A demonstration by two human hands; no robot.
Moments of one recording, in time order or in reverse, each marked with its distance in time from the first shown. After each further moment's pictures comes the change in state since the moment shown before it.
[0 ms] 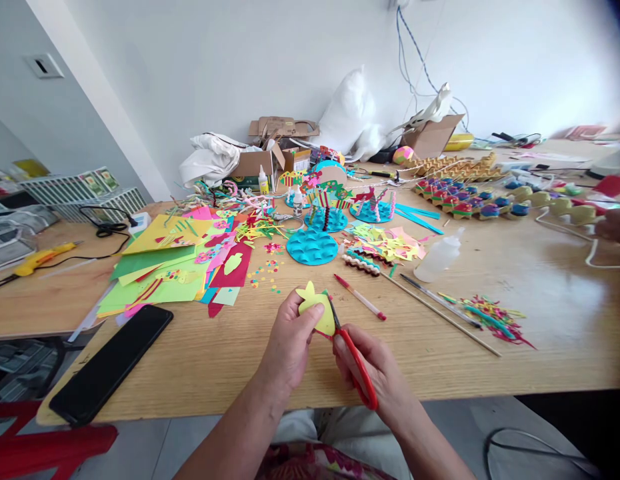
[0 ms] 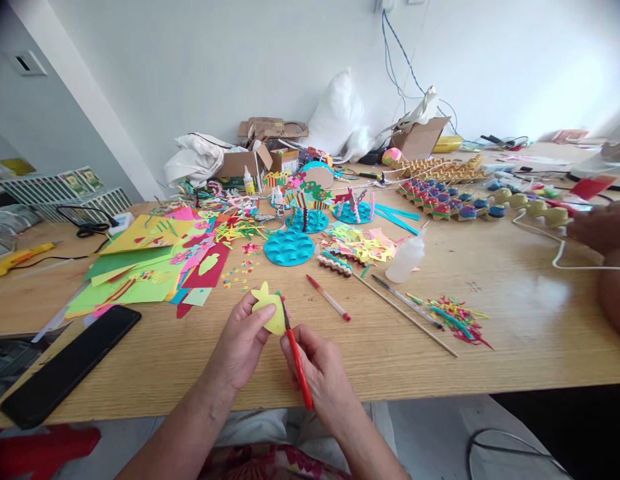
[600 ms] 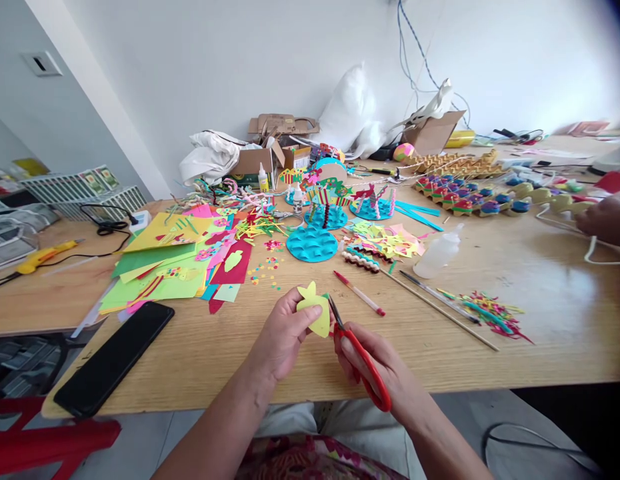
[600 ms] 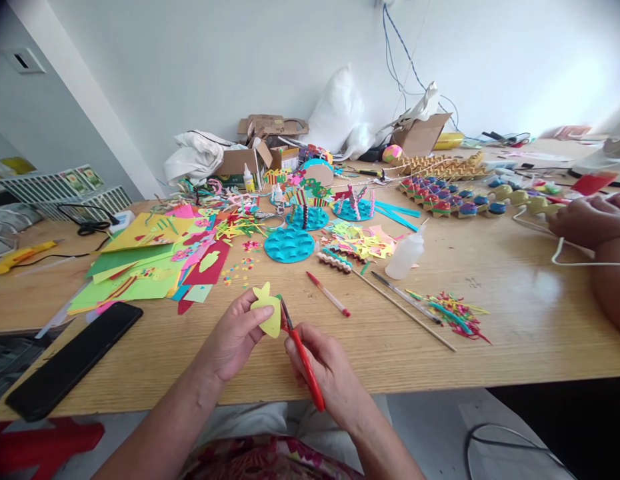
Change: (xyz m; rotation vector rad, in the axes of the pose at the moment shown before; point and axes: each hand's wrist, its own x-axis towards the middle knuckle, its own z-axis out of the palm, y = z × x) left_hand 0.000 0.009 -0.013 0.028 -0.072 -0.141; right_hand -0.007 -0.009 -0.014 -0.059 -0.139 0.006
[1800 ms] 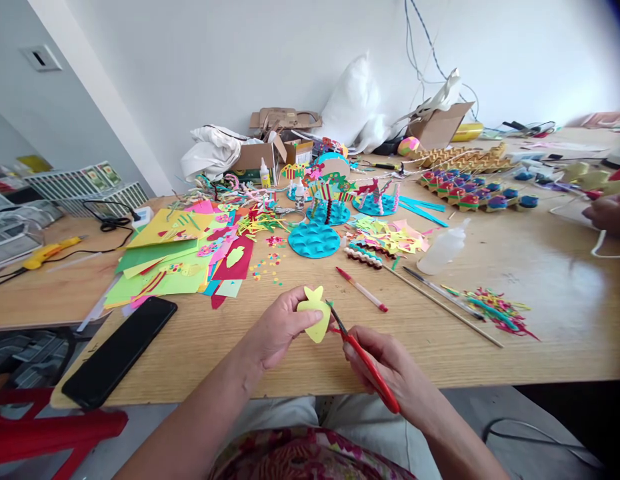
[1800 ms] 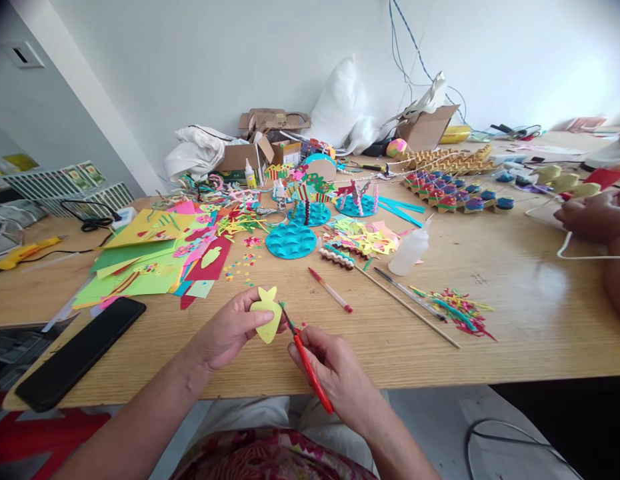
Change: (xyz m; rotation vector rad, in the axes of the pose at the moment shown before) left_hand -0.001 0.013 -0.012 0.221 -0.123 -0.138; right_hand -0.006 0.008 -0.007 -0.142 -0.032 0.018
